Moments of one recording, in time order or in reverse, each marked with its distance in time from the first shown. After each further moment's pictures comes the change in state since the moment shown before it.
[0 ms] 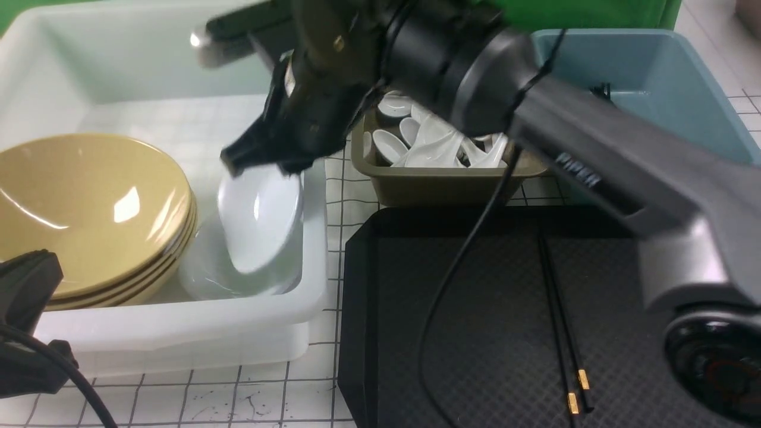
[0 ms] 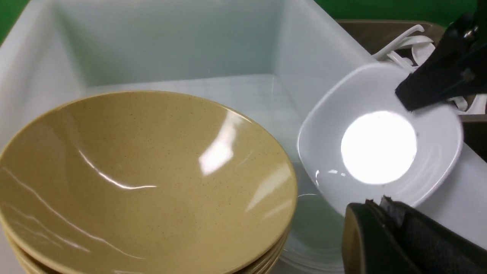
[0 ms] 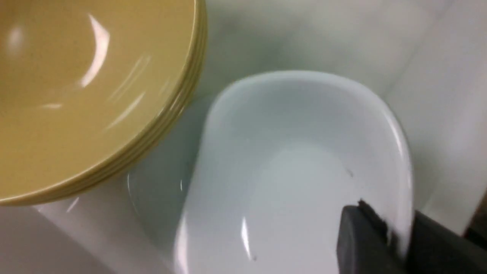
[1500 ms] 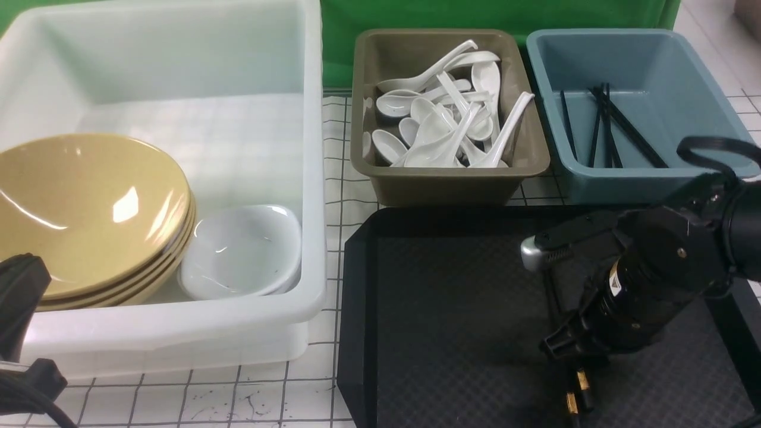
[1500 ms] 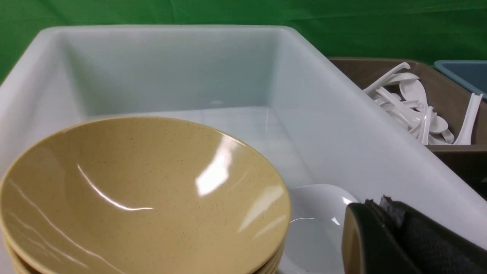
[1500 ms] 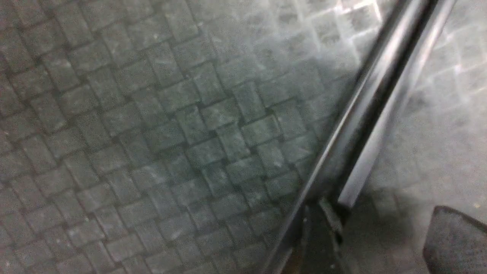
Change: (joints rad) right arm -0.351 -0.606 1.479 -0.006 -0.470 -0.021; left arm 0.000 -0.100 0.060 -0.013 -0.064 0.000
